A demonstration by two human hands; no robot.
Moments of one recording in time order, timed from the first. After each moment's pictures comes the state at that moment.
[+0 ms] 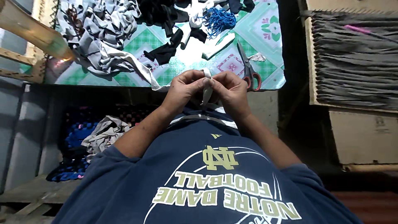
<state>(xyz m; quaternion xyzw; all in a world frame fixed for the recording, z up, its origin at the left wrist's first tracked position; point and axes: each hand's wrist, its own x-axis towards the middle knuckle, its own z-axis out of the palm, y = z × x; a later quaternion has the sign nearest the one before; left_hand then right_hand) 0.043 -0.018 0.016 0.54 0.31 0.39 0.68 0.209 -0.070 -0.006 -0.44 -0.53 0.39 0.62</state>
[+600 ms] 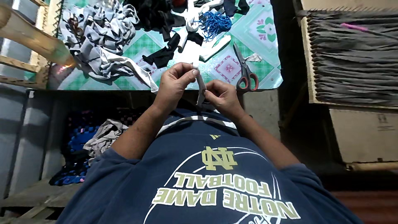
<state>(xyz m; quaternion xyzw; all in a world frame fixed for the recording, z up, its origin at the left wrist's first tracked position) 0.037 -0.006 0.032 0.57 0.32 0.43 0.62 0.212 -0.073 -0.015 -0.47 -0.62 0.35 0.52</state>
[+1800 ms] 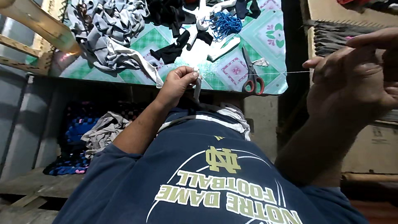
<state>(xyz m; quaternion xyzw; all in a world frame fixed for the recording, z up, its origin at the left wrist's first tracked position) 0.022 -0.001 0.019 0.51 0.38 0.38 0.67 0.314 -0.104 0.086 -0.36 -0.64 0.18 0.66</state>
